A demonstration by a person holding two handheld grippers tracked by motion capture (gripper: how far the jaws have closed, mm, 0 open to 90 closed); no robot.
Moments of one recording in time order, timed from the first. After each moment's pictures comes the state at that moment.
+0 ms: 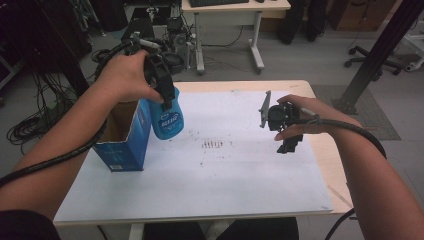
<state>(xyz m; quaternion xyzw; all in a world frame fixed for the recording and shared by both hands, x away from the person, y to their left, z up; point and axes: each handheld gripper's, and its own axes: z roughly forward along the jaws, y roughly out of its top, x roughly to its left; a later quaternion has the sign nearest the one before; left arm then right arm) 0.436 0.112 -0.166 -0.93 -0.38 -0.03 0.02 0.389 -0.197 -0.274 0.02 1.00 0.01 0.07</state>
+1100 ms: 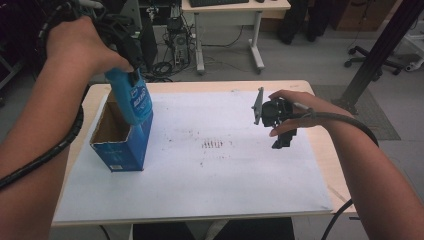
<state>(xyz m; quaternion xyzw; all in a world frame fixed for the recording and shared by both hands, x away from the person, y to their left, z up) 0.425 0.181 -0.088 -0.79 -0.61 -0.03 0.02 0.399 -0.181 -0.269 -0.02 1.00 0.01 0.07</state>
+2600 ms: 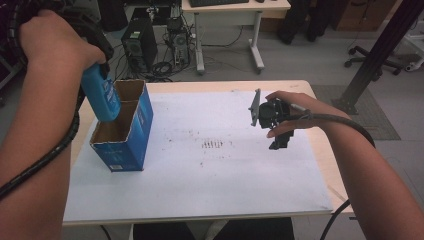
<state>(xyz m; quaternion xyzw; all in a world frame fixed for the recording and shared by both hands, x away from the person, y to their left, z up) 0.429 0.231 -0.090 -0.67 -0.74 -0.07 0.04 0.396 -0.176 -0.272 -0.03 1.00 0.02 0.07</state>
